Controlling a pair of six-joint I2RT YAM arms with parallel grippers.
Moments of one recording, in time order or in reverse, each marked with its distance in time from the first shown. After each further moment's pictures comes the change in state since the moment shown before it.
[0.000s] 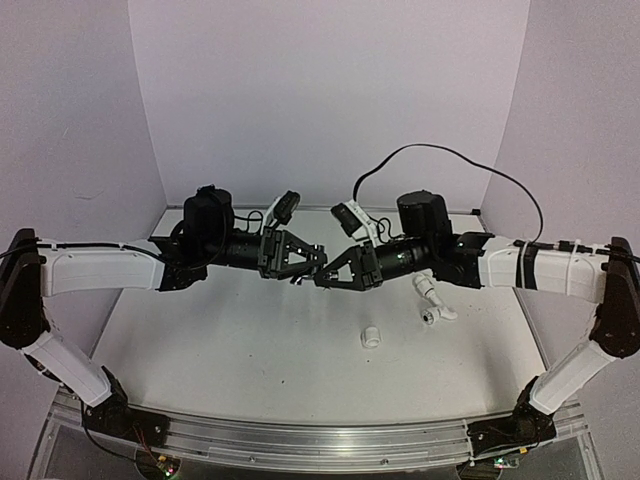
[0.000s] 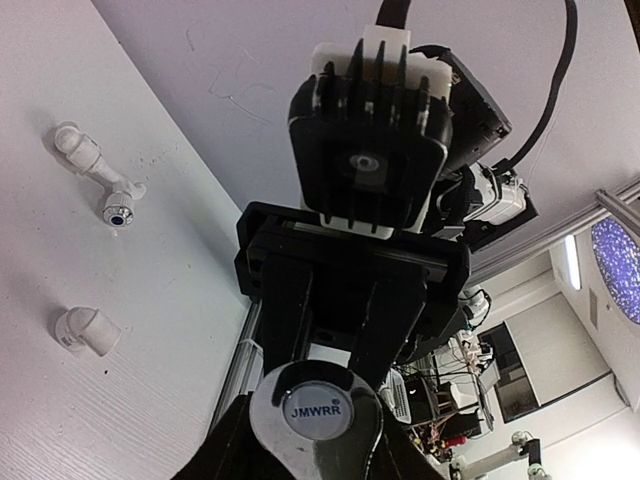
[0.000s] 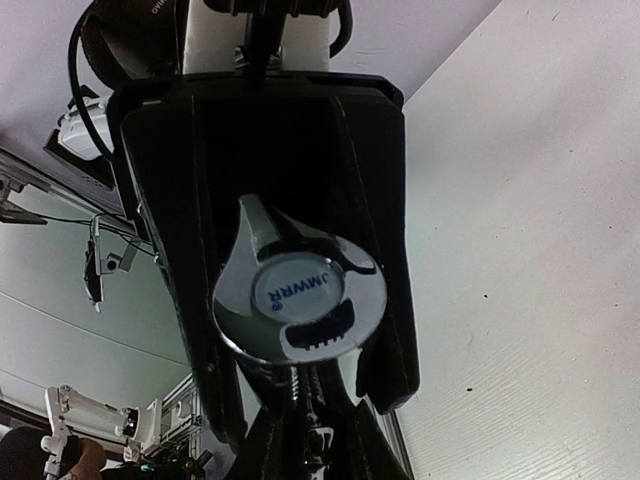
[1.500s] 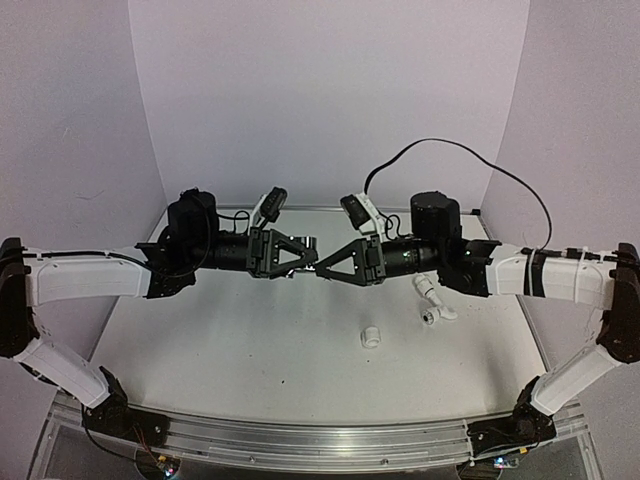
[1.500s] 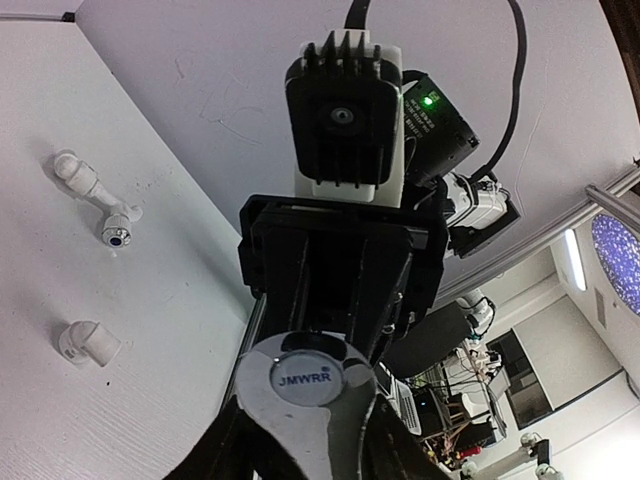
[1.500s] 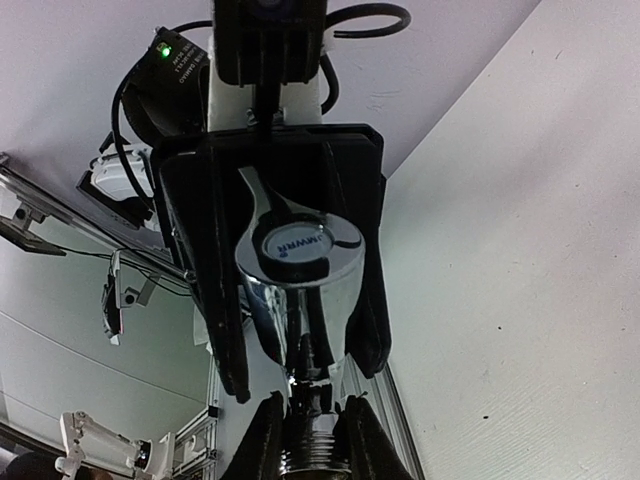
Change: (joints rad) left arm 0.001 -0.084 -0.071 0.055 -0.034 0.006; right arm 0.004 -0.054 -0.072 0.177 0.059 0.130
